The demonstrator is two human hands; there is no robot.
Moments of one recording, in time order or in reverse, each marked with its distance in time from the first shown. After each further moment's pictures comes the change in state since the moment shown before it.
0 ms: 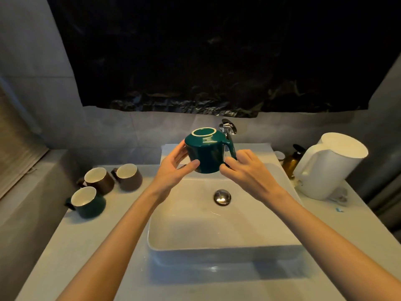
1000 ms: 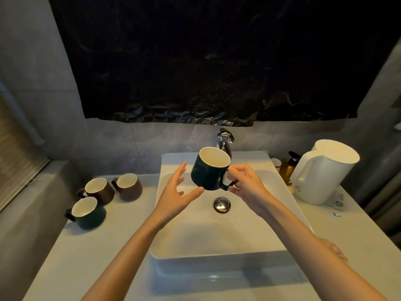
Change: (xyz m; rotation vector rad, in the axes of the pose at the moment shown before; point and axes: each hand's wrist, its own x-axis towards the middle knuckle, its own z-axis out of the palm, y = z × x) left_hand -0.029 -0.021 0.005 0.265 0.055 -0.018; right_hand 0.019 -0.033 -0.022 1.659 0.003 1.421
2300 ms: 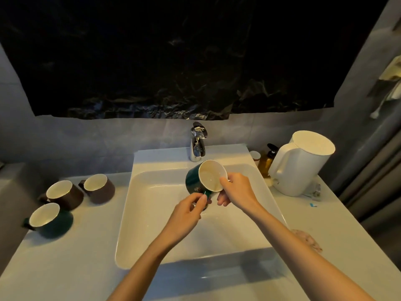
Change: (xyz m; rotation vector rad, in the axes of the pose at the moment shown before) left_hand -0.012 0.019 0.096 0.011 -0.207 -0.050; right_hand 0.040 0.043 -0.063 -0.651 0.112 -0.085
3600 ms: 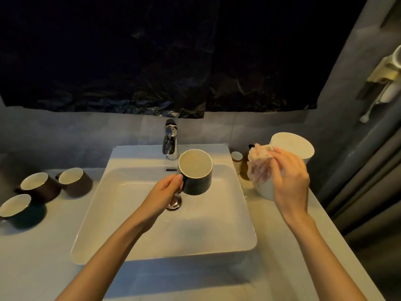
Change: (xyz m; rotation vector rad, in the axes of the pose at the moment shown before) left_hand 0.032 0.045 0.043 -0.129 0.092 -0.098; right_hand -0.006 0.089 -0.161 -0.206 0.720 -0.470
